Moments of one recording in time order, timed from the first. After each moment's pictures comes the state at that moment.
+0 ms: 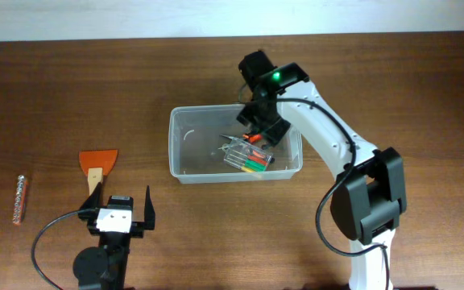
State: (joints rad) left arm 0.09 0.01 0.05 -0.15 0.12 0.20; right arm 0.44 2.13 1.90 -1.18 -0.05 1.12
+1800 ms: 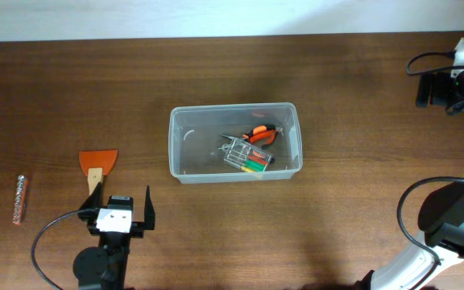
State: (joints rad) left arm 0.09 0.01 0.05 -0.15 0.12 0.20; right arm -0.42 1.99 2.05 -1.30 0.03 -0.17
